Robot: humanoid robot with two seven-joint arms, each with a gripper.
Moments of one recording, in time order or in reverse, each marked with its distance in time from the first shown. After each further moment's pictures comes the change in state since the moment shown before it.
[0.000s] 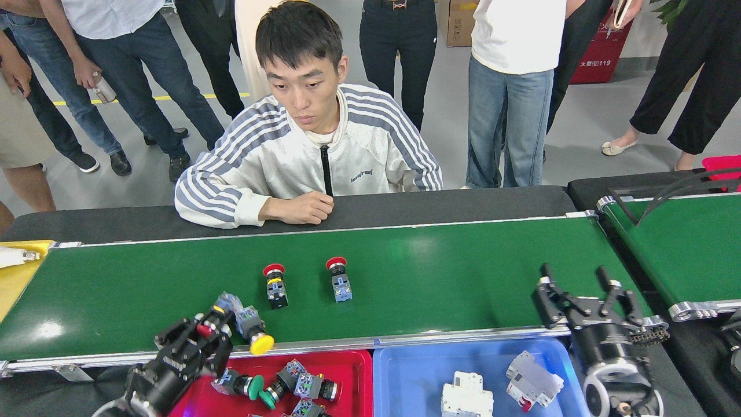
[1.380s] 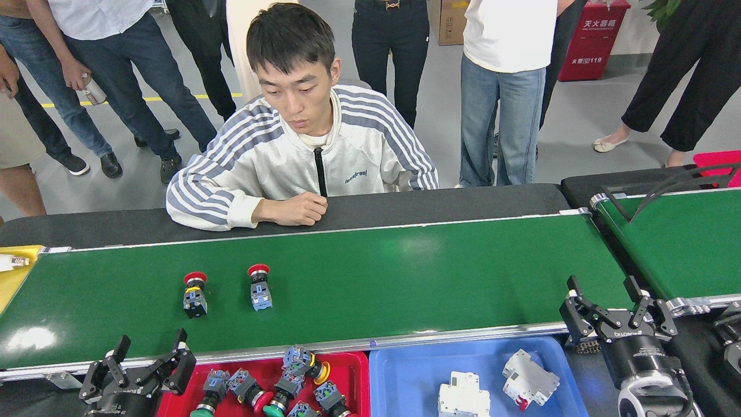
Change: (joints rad) left arm -0.065 -0.032 0.172 0.021 0.000 0.484 -0.120; right arm 0.033 -0.042 -0.018 -0.001 -0.044 -0.145 0.005
